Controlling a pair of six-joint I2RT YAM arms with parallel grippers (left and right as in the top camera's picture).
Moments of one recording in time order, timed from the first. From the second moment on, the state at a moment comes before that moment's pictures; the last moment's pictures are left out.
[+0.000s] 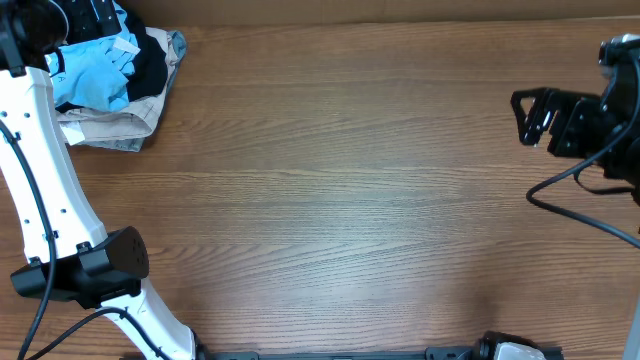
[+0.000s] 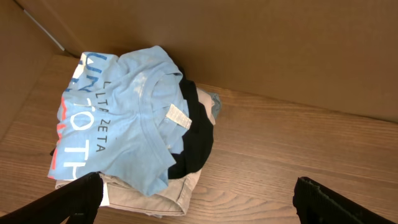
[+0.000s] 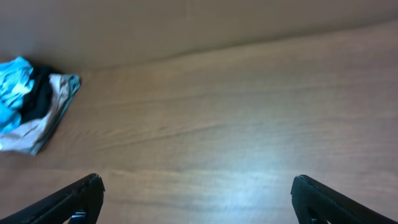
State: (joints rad) left arm 0.28 2.02 2.54 -1.24 0.12 -0.02; right arm -0.22 1.27 1.75 -1.21 -0.40 0.02
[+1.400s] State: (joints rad) left arm 0.28 2.02 2.54 -1.24 0.12 -0.02; right arm -0.18 1.18 1.61 -0.95 -0.41 0.02
